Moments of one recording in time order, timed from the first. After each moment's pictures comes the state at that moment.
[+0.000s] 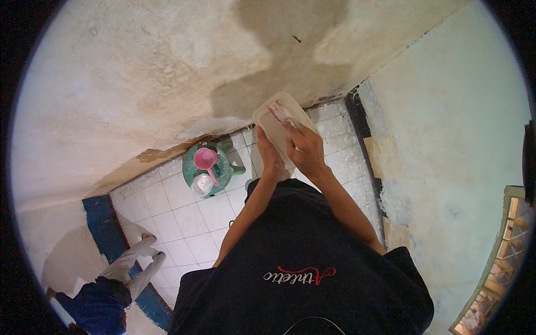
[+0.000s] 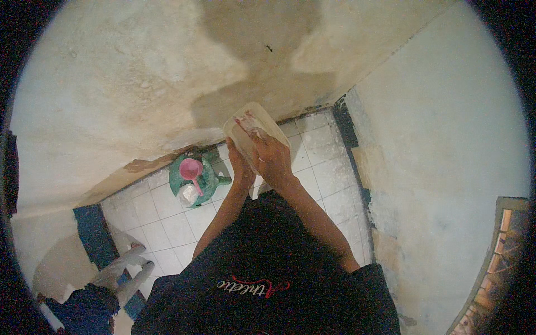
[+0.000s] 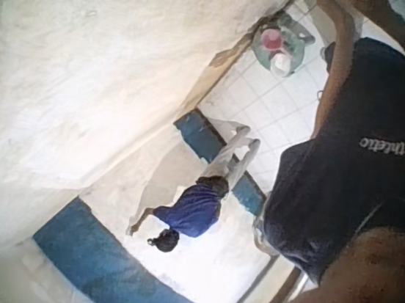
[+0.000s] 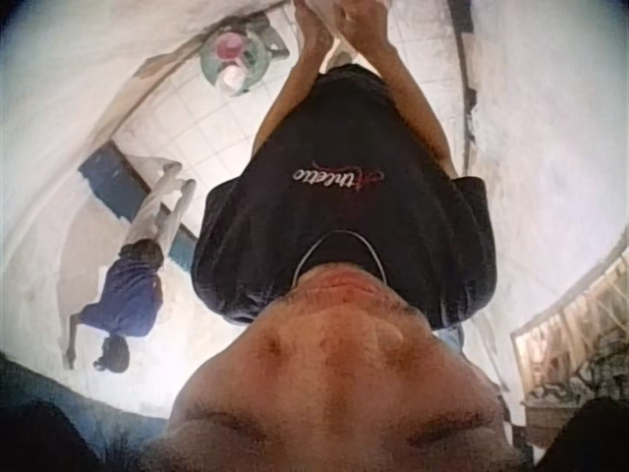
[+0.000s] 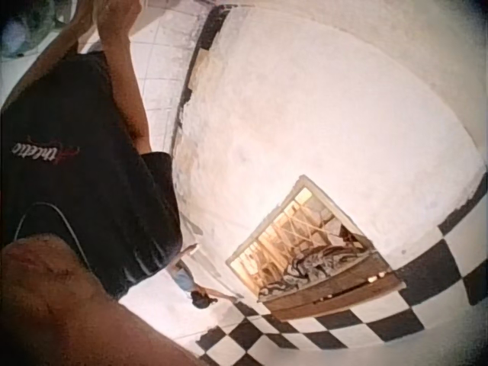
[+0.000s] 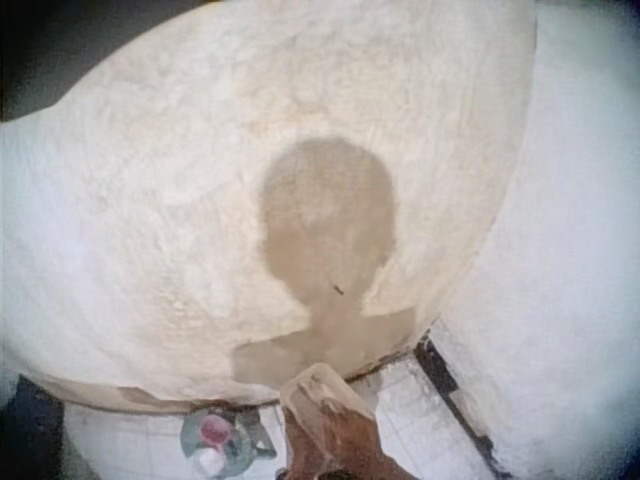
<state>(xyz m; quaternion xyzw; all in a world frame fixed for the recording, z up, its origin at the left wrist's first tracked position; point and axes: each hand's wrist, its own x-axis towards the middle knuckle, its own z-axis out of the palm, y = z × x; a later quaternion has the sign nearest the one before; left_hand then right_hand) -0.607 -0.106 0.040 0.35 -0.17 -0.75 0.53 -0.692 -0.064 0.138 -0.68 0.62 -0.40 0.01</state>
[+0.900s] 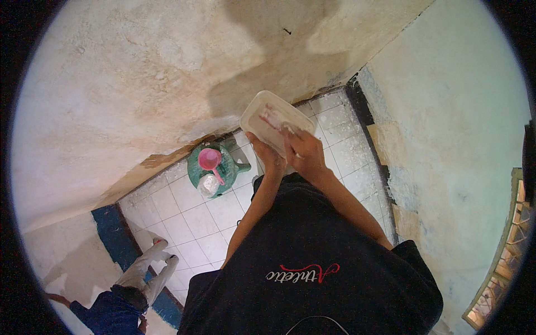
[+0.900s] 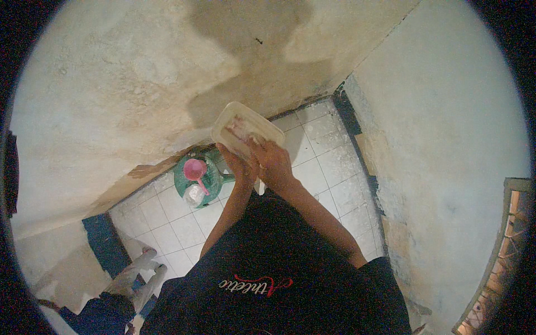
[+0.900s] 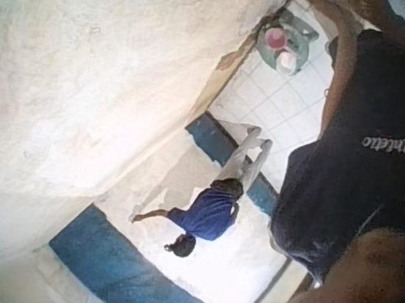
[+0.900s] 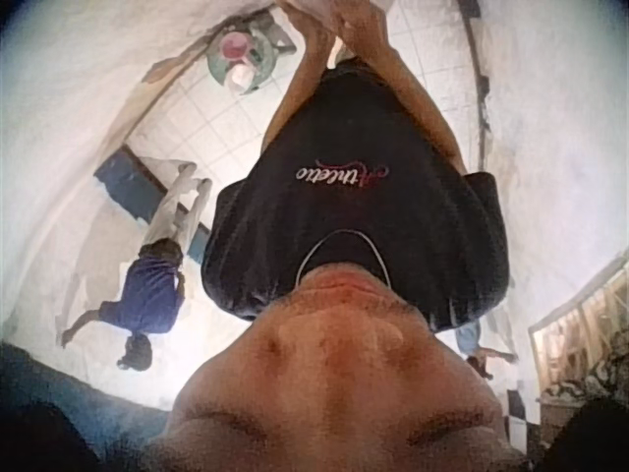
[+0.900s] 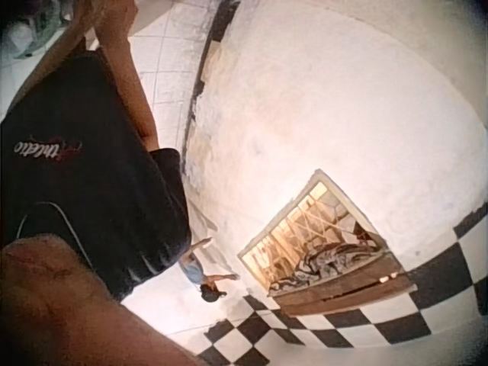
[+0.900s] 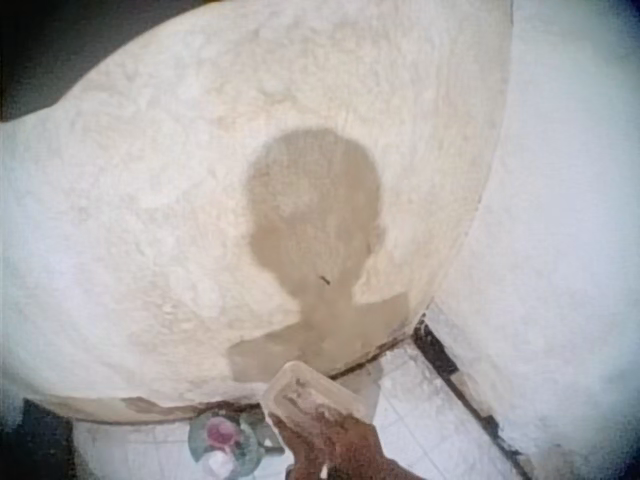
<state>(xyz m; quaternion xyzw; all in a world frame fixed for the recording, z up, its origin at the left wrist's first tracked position) -0.603 -0.086 0.046 0.31 -0.09 -0.74 0.59 -0.684 -0.028 0.132 -0.66 0.65 -0.38 0.04</state>
